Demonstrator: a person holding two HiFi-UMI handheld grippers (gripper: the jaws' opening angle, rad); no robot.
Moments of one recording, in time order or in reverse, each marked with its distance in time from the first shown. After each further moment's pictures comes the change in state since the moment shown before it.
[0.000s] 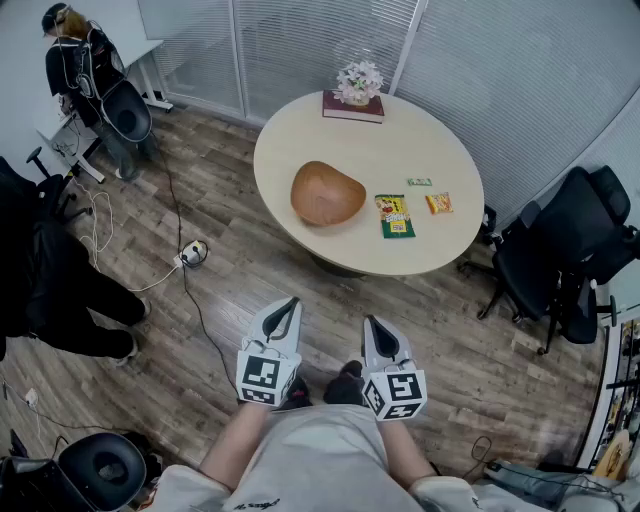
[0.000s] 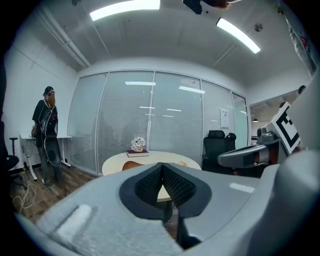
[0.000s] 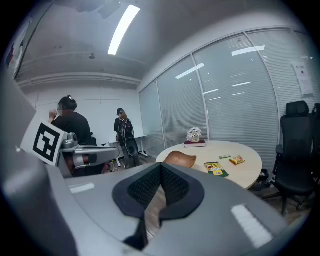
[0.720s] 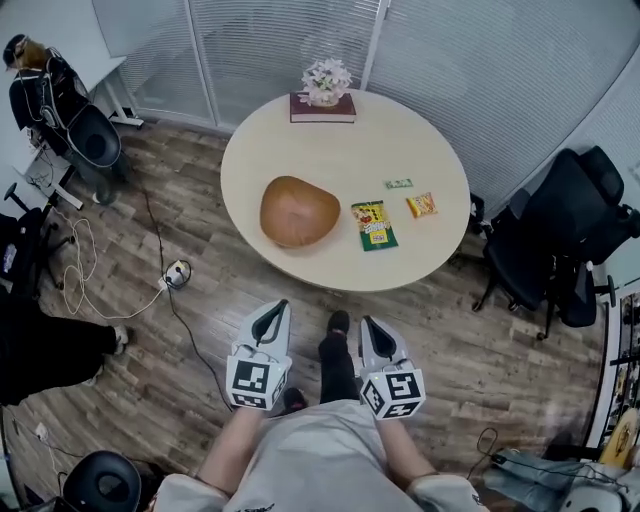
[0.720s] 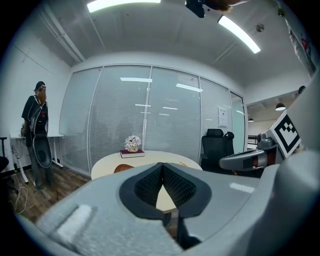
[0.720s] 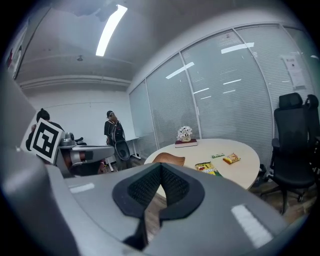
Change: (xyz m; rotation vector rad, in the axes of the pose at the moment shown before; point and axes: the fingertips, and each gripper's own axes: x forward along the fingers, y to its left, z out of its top) left arm 0.085 0.011 0.008 0.004 0.025 -0.058; right arm 0.049 -0.071 0.001 0.074 -0.011 -0.066
